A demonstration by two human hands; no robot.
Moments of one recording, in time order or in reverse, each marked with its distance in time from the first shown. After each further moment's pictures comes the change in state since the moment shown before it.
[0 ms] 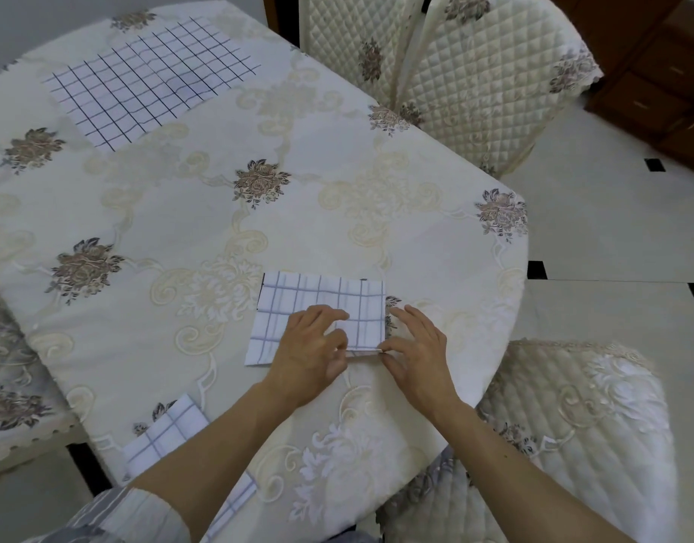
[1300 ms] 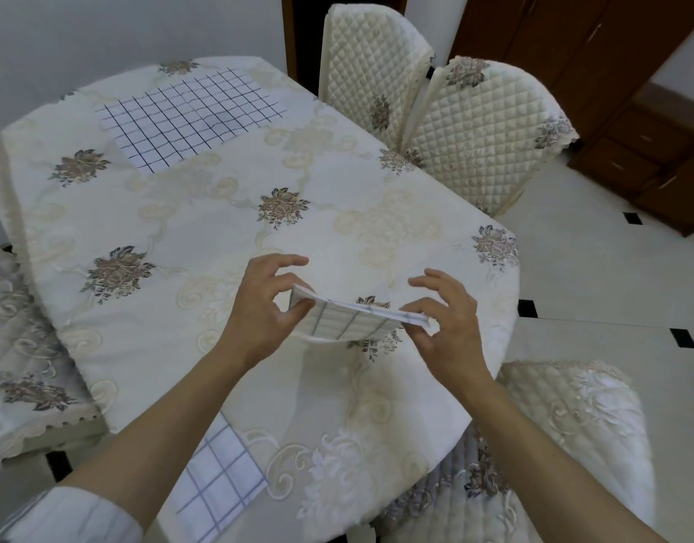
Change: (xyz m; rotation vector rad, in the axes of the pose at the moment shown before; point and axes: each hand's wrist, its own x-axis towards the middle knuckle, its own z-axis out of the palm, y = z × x) left_hand 0.002 -0.021 -0.126 -0.376 0.340 -0.193; right_hand 0.028 -0.070 -0.091 0.105 0.275 -0.225
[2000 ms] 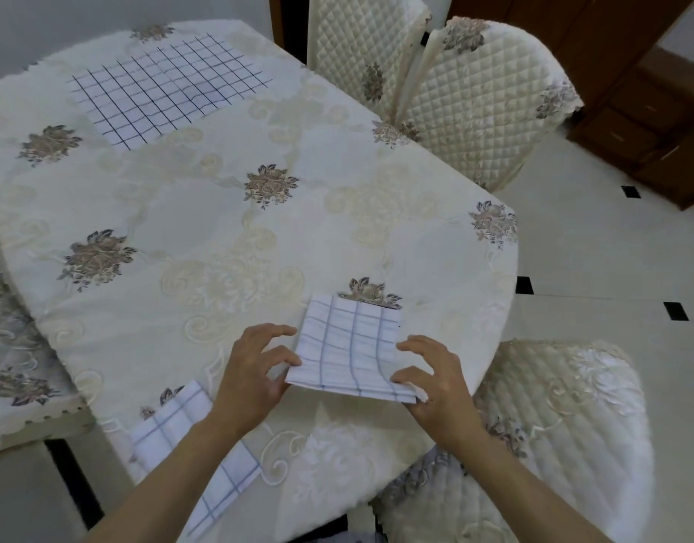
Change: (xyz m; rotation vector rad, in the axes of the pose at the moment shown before) left_hand -0.104 -0.062 0.049 0.086 -0.123 0.056; right_hand -0.108 0.046 0.025 -0.076 -0.230 -0.092
